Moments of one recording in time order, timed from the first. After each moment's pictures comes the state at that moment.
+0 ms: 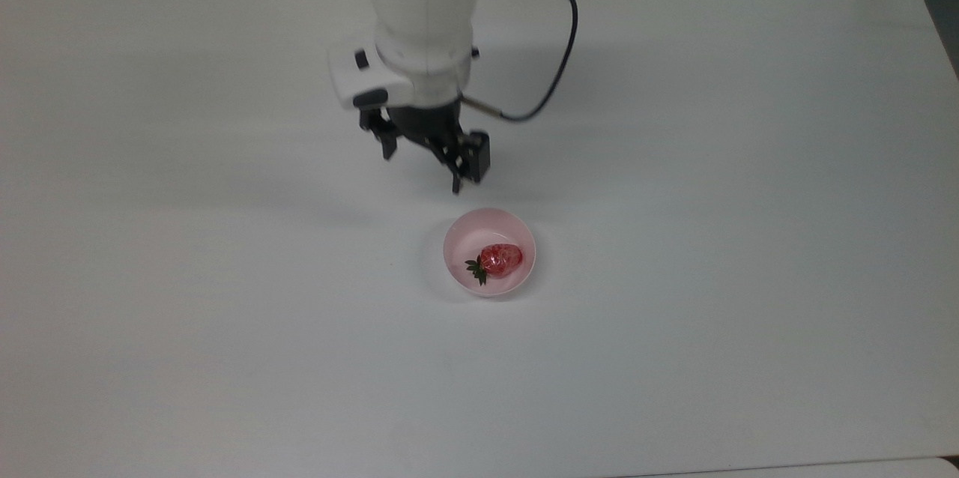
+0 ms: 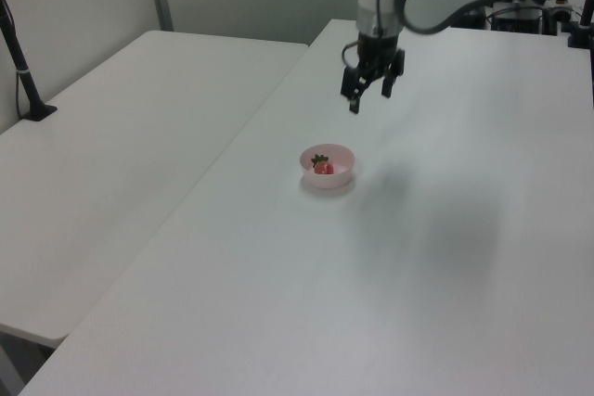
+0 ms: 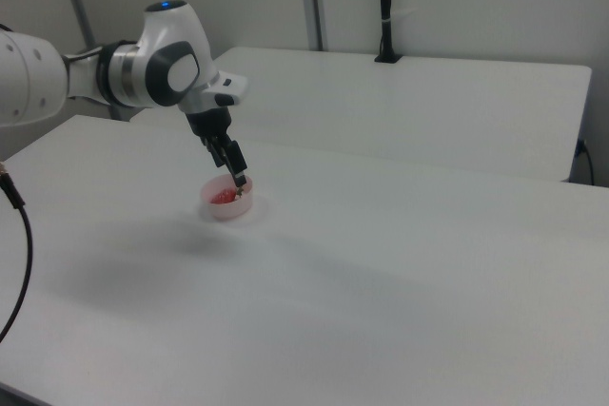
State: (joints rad) arm 0.22 0.37 -0.13 -1.61 -0.03 2.09 0.59
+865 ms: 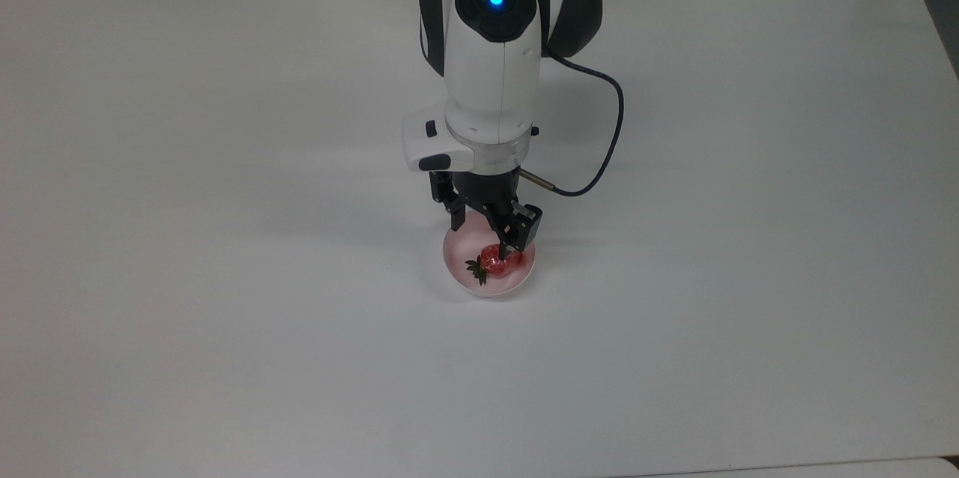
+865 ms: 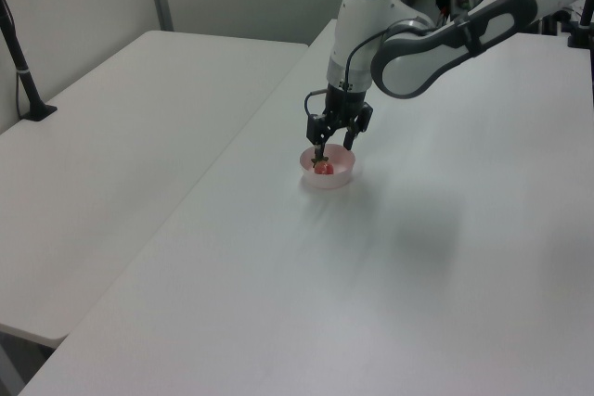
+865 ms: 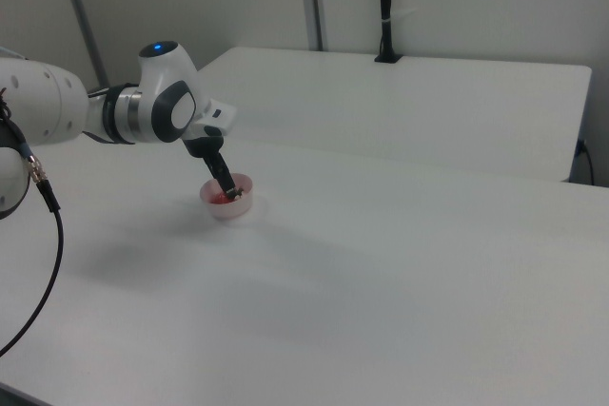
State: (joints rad) arm 0.22 0.53 -0.05 -1.58 -0.05 2.34 0.82
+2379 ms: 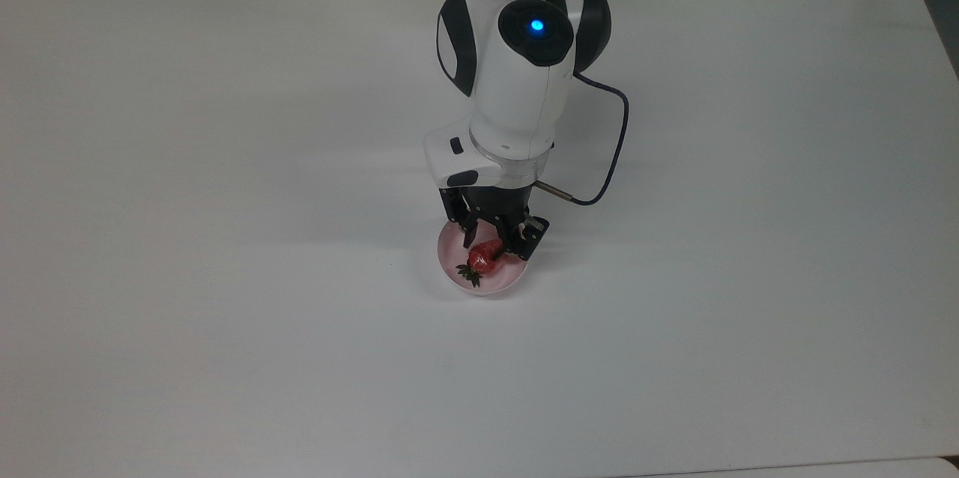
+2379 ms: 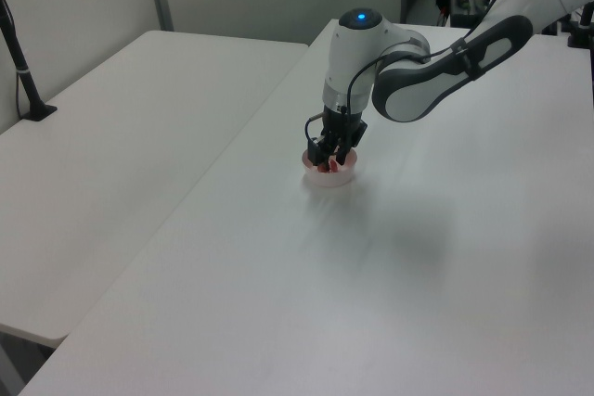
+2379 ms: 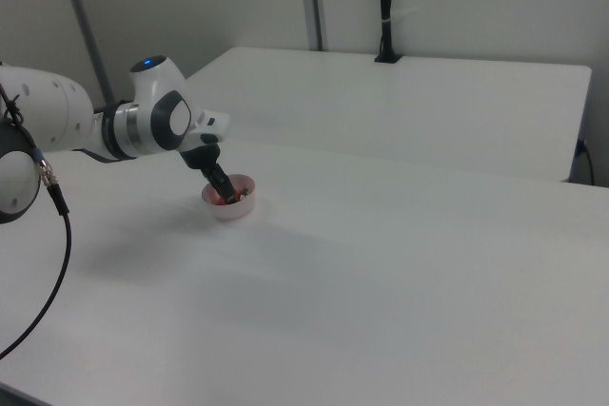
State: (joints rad) arm 0.22 0.58 -0.02 -1.57 -0.21 2.34 0.84
